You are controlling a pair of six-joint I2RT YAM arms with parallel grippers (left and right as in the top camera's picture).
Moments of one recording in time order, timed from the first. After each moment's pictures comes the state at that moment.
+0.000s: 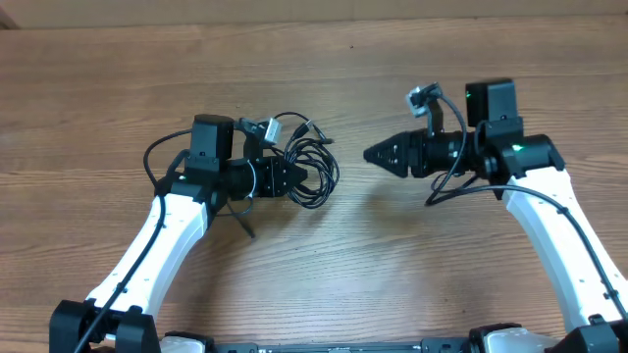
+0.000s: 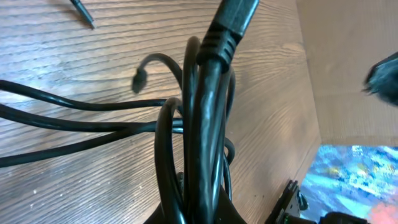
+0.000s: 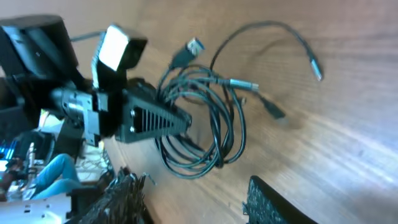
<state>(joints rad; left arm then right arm) -0.20 1.46 0.90 -0.36 0.79 -0.33 0.16 1.44 1.17 -0.69 -0.91 0.09</state>
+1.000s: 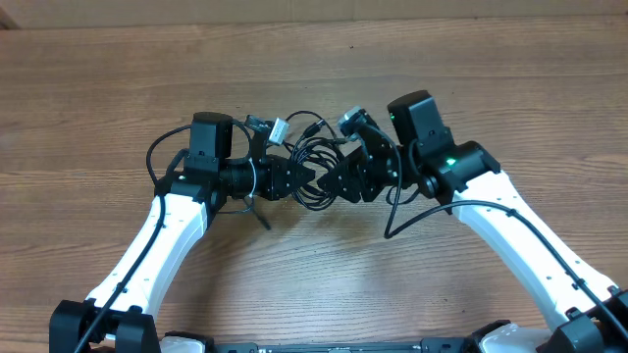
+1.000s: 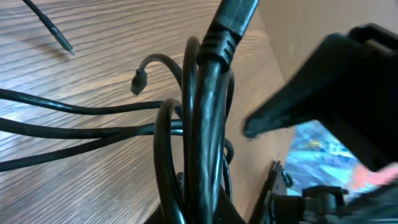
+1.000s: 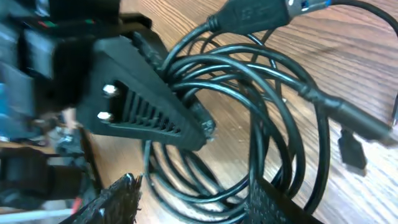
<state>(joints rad) -0.20 1.46 0.90 -0.32 0.94 -0.22 0.45 1.50 1.17 -0.60 -0.66 -0.03</state>
